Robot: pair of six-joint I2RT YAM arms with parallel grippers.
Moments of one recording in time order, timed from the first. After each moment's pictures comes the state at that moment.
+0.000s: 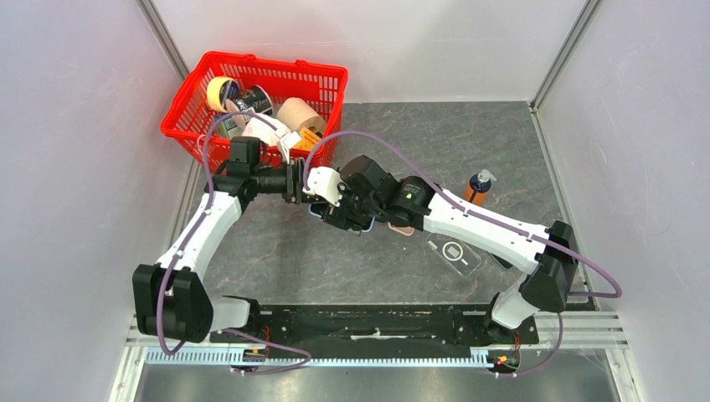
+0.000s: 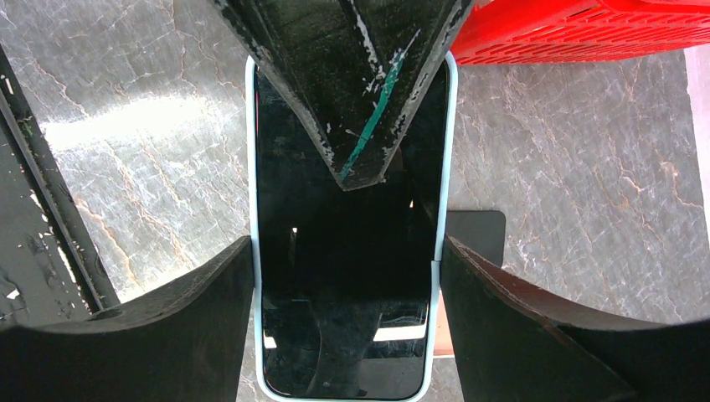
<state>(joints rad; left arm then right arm) -0.14 1.28 1.00 -0.44 1.07 -0.22 1.03 1.59 1.49 -0.62 0.05 -0.37</state>
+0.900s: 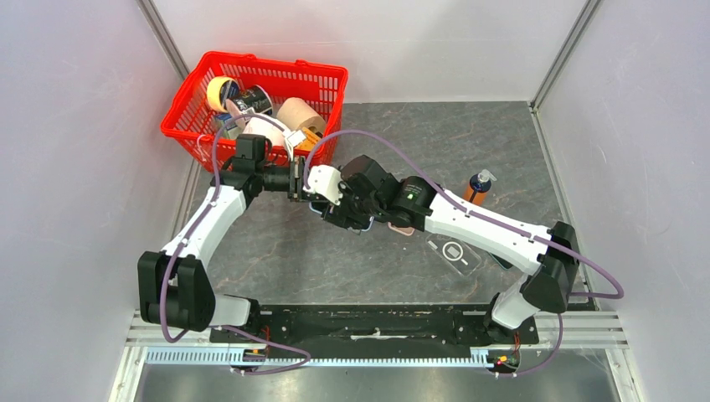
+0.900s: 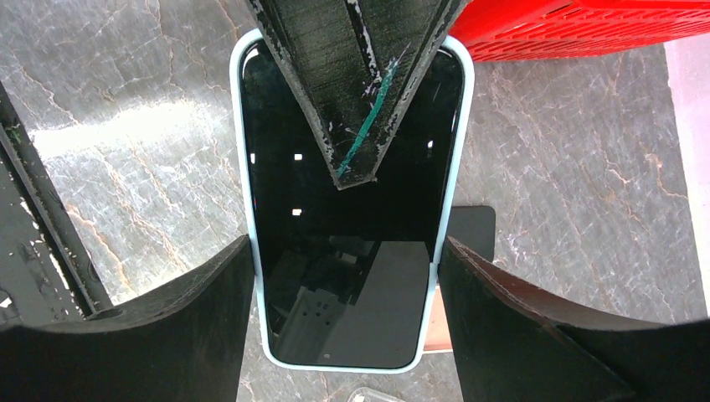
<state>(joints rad) -0.17 1.36 1.00 -0.39 1.19 -0.34 1.03 1.58 1.50 -0.62 0.08 -0.36</state>
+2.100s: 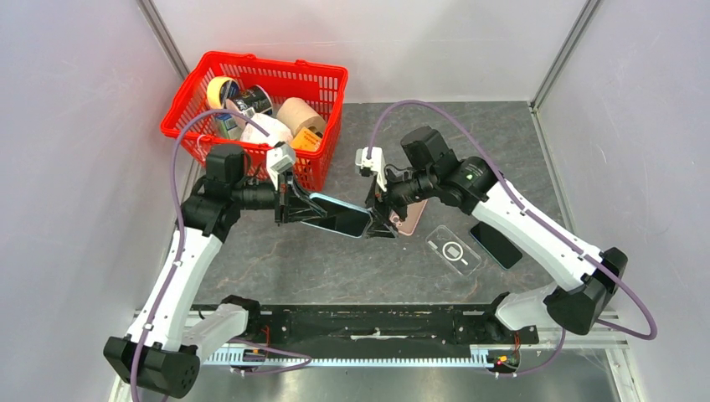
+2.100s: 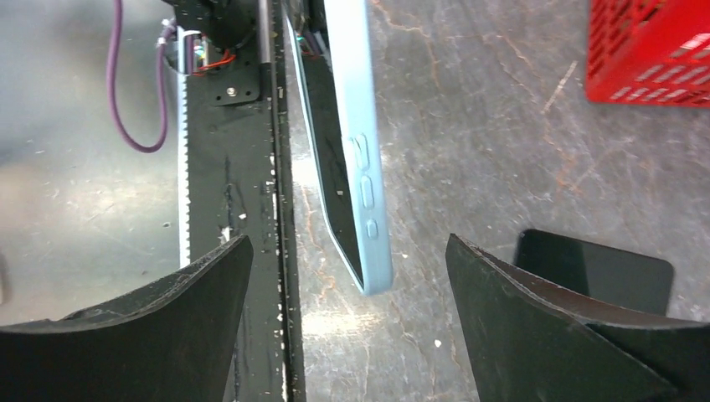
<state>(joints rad) -0.22 0.99 1.08 -0.63 1.16 0.18 0.76 1.38 1.46 -0.78 -0.65 -0.33</state>
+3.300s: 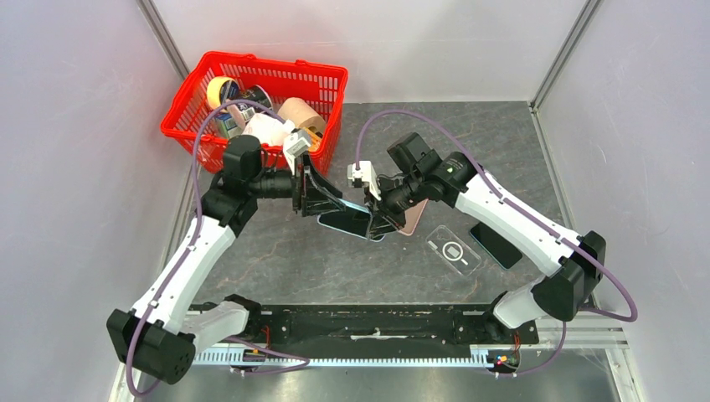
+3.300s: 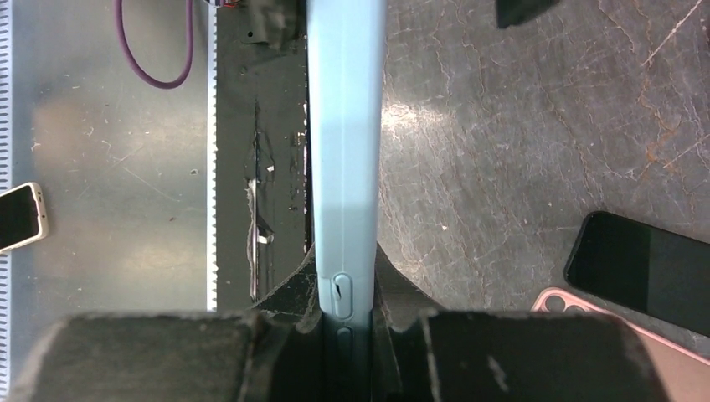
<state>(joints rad) -0.35 1.05 1.04 -0.28 1.10 -0.15 0.76 1.48 1.47 -0.93 -0.75 -0.44</state>
